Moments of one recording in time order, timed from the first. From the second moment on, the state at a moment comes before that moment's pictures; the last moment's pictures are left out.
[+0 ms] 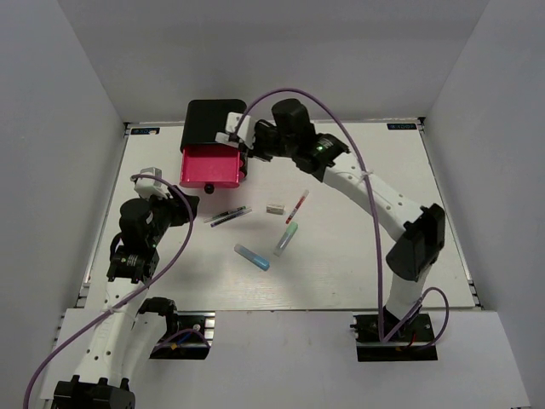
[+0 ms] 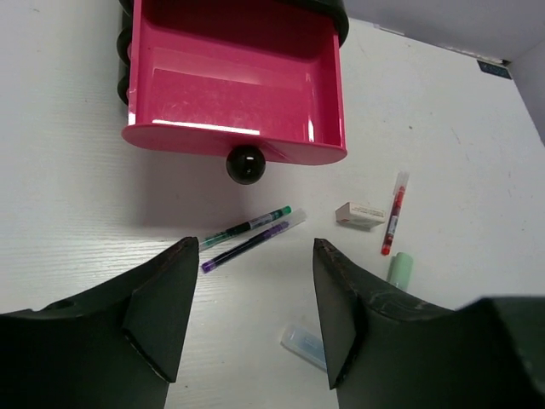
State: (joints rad) left arm -0.09 0.66 0.60 -0.19 0.15 -0.35; right arm 0.77 1.79 1.83 -0.43 -0.31 -0.73
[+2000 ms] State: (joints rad) left arm -0.34 0.87 0.46 -0.12 0.40 -0.81; right arm 0.54 1.09 0.70 -0.22 -0.18 -0.18
